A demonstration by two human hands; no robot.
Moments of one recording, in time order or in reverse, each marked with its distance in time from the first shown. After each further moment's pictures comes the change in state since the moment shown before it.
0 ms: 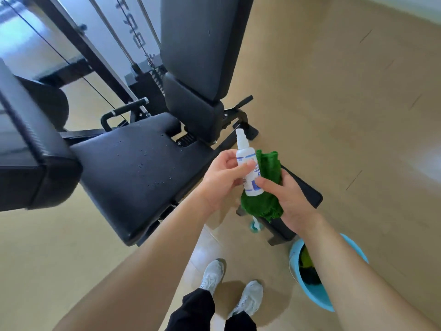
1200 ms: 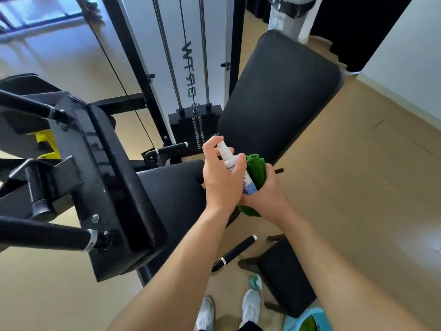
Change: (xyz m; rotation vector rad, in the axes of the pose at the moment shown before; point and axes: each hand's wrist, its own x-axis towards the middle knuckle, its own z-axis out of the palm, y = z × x) left_hand 0.014 0.199 -0.096 0.096 0.690 0.542; right_hand 0.104 -0.148 0.212 -0.711 -0.019 -0.200
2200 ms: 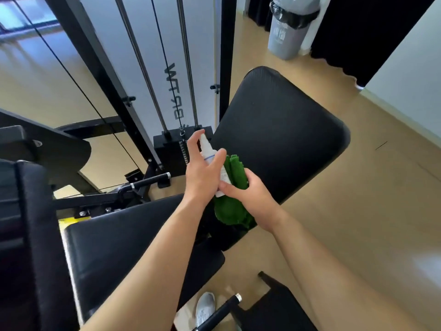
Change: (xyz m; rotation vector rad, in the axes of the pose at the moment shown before) left_hand 0.194 0.002 0.098 0.048 -0.083 -0.169; right_hand 0.191 -0.050 -0.067 0.259 -0.215 0.108
